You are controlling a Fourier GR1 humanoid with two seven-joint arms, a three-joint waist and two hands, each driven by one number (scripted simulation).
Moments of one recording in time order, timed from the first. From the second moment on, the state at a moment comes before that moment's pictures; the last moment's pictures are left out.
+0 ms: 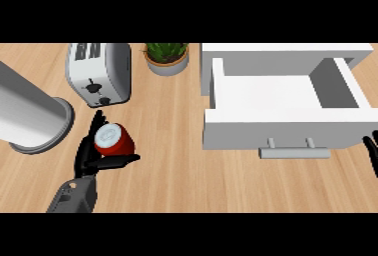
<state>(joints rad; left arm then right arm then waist) -0.28 0.11 0.19 -0.77 0.03 0.06 -0.47 0.26 -0.03 -0.25 -2.13 -0.08 0.22 0.08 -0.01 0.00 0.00</state>
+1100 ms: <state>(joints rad) -0.33 0.09 0.17 -0.85 0.11 0.00 -0.44 0.31 -0.02 -0.25 -2.18 -0.11 0.22 0.09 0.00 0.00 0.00</state>
